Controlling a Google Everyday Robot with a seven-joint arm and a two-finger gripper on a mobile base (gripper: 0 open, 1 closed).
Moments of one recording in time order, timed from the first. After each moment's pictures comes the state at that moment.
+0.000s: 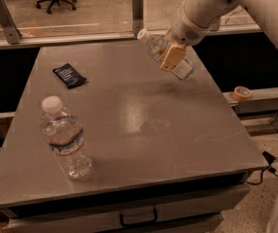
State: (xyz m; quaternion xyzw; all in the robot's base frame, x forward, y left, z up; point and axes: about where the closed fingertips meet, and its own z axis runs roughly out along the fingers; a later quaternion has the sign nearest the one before) arm 0.671 -0.095 0.923 -0.67 0.69 0.01 0.27
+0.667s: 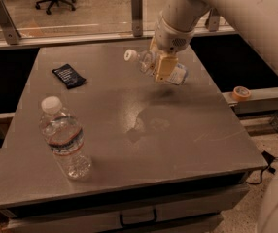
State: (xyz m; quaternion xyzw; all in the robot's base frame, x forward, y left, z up) arm 0.642 -0.065 0.904 -0.77 0.61 -0.02 0.19
